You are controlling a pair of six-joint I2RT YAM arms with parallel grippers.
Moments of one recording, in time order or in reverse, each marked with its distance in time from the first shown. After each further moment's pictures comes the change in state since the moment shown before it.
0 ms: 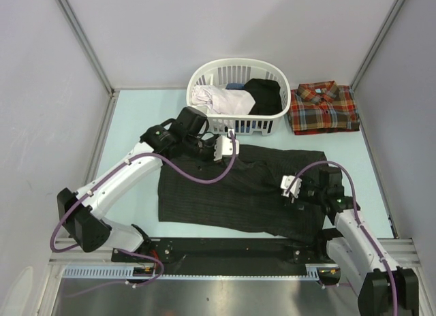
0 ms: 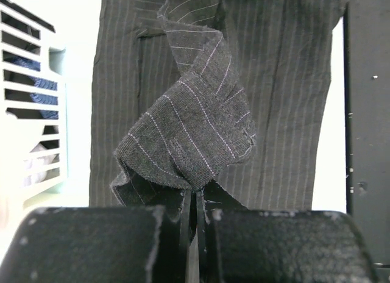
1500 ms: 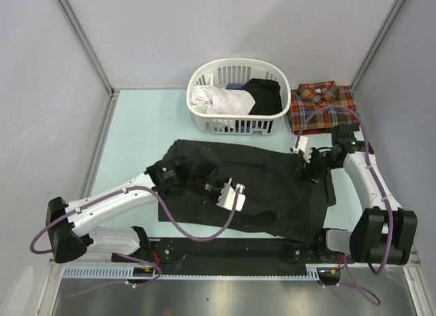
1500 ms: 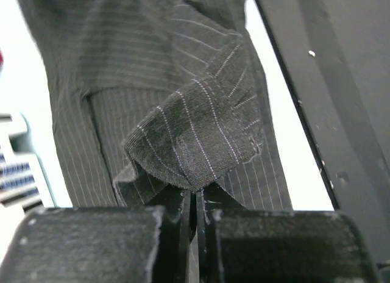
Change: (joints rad) left arm -0.326 -0.180 -0.286 0.127 -0.112 0.109; right arm -0.173 0.498 0.645 -0.587 -0.002 -0.159
